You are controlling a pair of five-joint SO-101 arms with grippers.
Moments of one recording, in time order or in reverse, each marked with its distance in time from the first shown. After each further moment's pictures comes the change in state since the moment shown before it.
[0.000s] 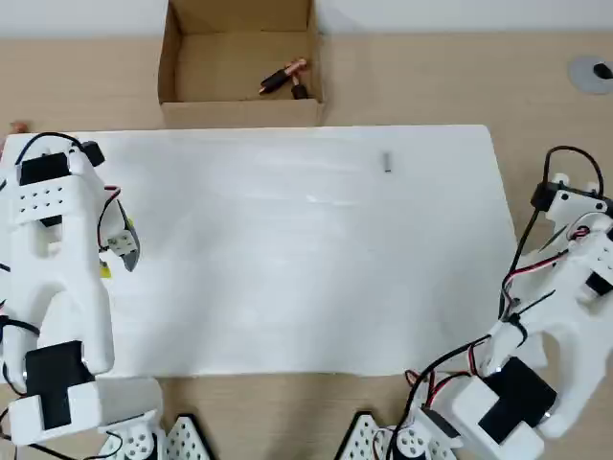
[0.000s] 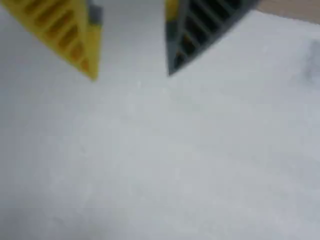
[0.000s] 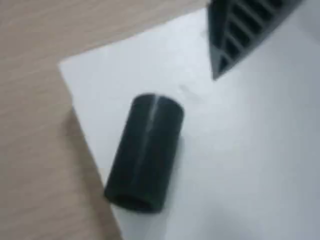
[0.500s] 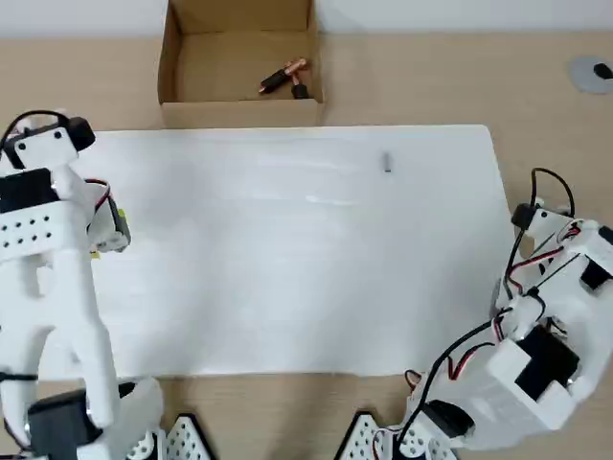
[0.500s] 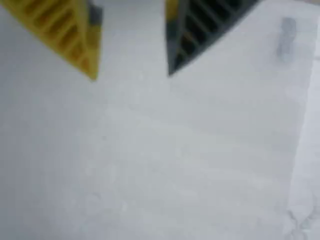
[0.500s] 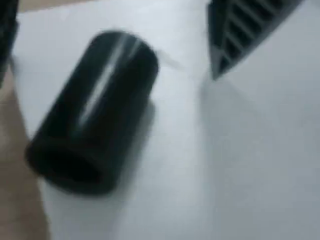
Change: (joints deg) left arm 0.0 -15.2 0.0 0.1 -5.4; right arm 0.1 13.4 0.0 -2.7 0.3
